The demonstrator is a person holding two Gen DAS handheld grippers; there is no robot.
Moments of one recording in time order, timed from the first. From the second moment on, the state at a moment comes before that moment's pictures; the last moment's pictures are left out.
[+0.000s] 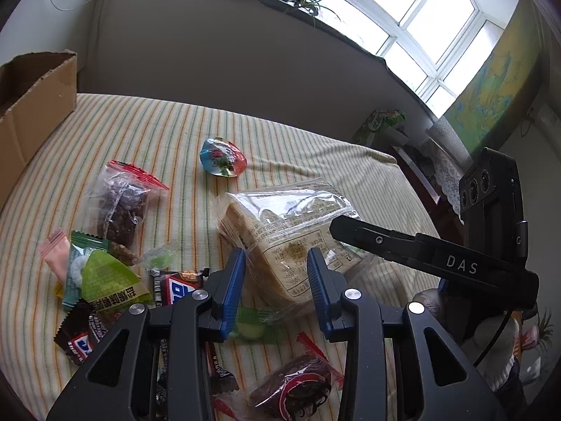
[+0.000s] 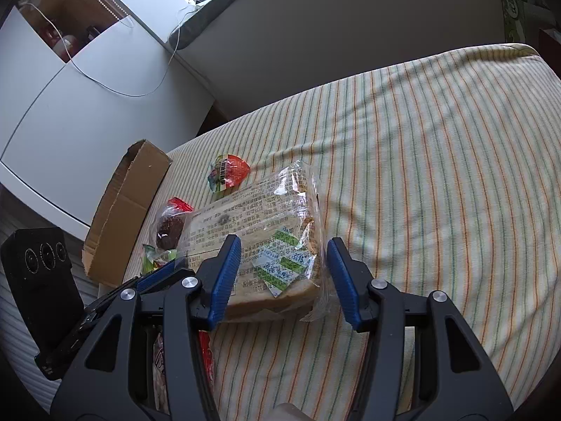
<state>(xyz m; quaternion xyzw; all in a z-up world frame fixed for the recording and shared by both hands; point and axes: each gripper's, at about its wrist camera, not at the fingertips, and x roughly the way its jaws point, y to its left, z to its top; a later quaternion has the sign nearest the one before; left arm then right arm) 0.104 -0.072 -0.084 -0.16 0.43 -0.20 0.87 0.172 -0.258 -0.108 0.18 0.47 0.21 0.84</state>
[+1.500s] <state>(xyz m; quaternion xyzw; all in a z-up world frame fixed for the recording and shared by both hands) 0.040 0.111 -0.014 -0.24 0.26 -0.07 0.93 0.147 -0.028 0.003 0.03 0.41 0.31 0.86</state>
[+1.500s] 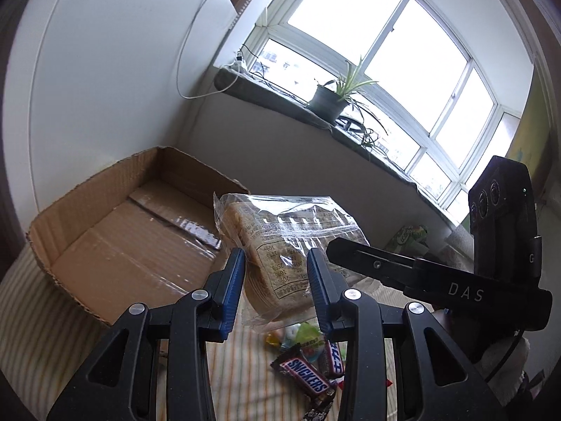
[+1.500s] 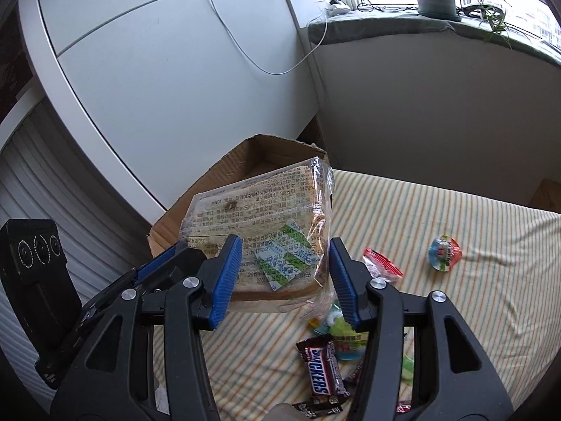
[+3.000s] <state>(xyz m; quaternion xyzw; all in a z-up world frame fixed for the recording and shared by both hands) 0.046 0.172 -0.043 -0.25 0.28 0.00 0.93 0.171 0.048 -0.019 -0.03 0.42 0.31 0.85</state>
